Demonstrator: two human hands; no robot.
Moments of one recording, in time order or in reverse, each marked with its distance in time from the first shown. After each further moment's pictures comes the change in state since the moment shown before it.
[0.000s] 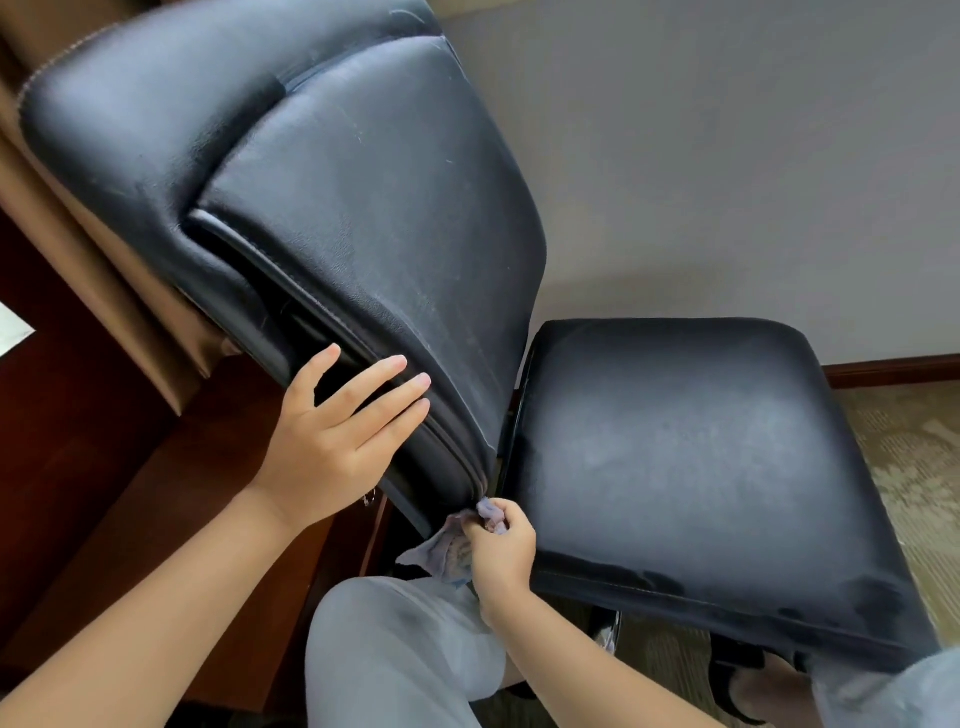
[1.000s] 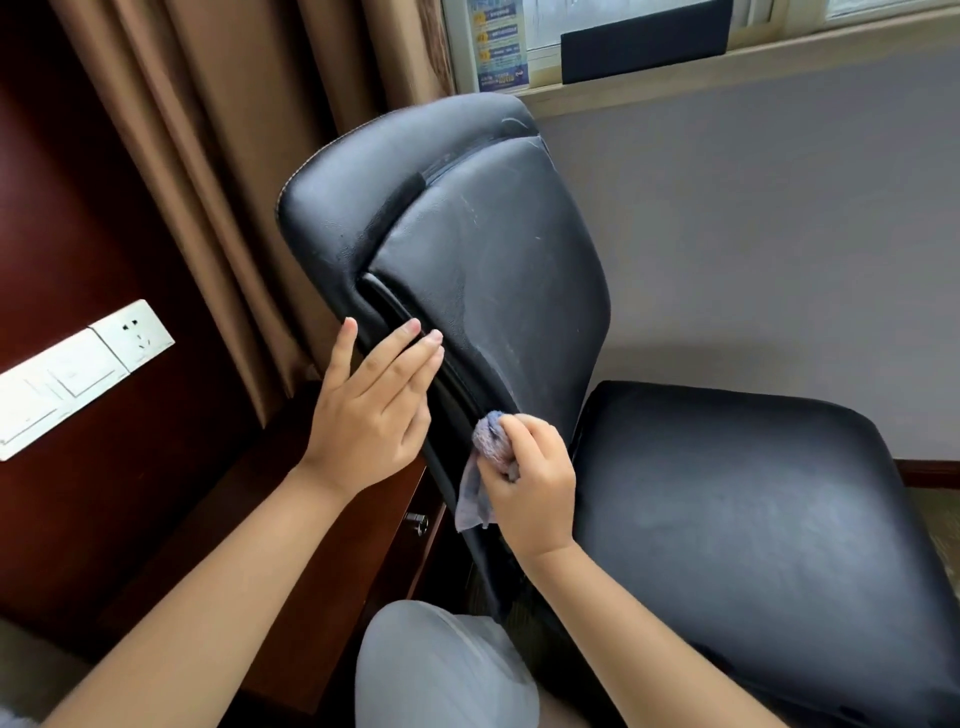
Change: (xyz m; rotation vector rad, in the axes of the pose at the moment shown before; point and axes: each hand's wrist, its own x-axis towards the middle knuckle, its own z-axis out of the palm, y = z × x) left_hand 0.011 -0.045 -0.034 0.101 0.055 -0.287; right_hand -0.026 -0.116 0.035 -0.396 0.055 -1.331
